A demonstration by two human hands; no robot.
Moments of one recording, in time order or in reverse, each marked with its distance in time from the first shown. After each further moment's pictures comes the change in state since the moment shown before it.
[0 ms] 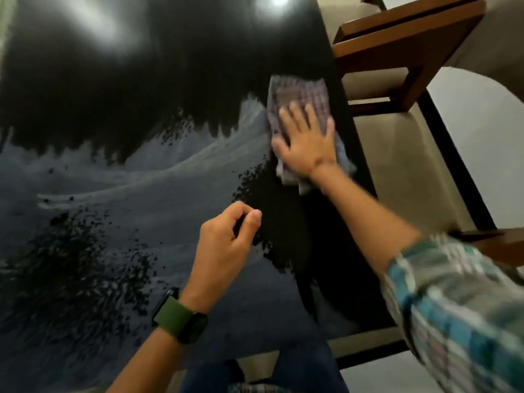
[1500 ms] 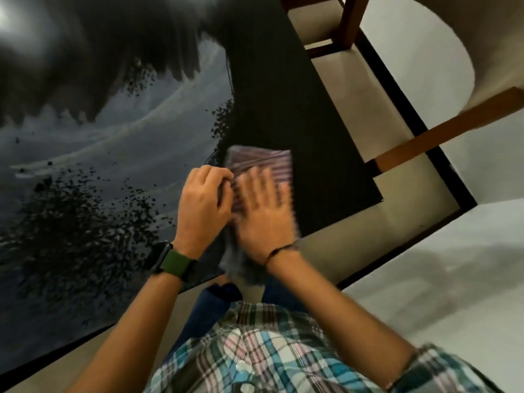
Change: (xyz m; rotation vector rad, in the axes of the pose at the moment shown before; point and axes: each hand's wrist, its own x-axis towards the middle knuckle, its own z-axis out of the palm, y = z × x) left_hand -0.053 -0.057 -0.026 0.389 -0.076 0.370; right_hand -0.266 -0.122 0.076 -0.077 0.045 0.129
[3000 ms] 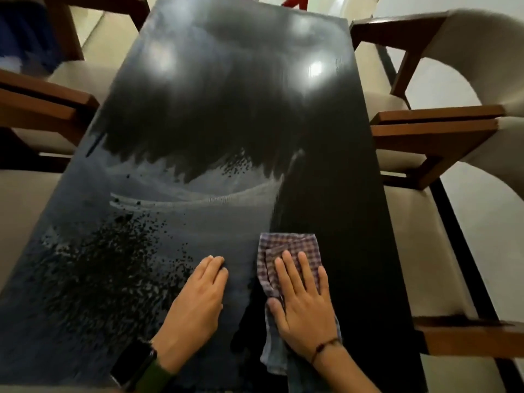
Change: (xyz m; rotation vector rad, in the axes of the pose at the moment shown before) left_hand -0.014 -0.030 -0.022 0.347 -0.386 -0.353; right_hand 0.072 0.052 -0.020 -0.035 -0.034 -0.430
